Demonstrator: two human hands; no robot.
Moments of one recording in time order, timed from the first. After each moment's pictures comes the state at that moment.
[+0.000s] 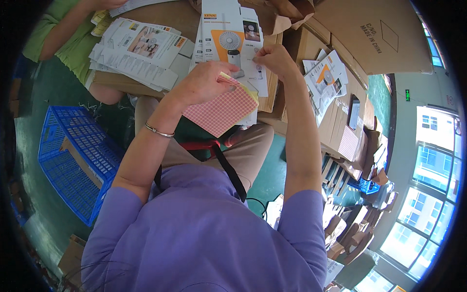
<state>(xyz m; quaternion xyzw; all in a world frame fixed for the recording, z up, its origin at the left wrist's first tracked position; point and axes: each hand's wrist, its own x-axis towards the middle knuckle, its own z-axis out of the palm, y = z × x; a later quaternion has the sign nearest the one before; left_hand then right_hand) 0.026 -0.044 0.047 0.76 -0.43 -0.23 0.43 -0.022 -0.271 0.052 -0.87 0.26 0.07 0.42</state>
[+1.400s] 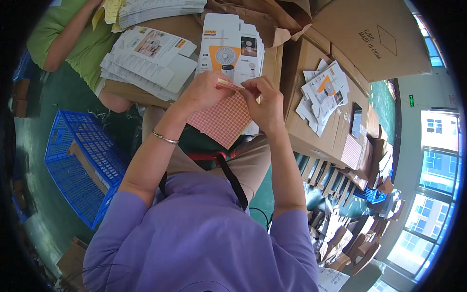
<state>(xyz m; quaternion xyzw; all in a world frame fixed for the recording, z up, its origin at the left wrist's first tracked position) 0.028 -0.043 0.043 0.78 -0.39 -0.20 0.44 -0.091 -0.176 0.073 -0.89 0.09 -0.24 0.37</state>
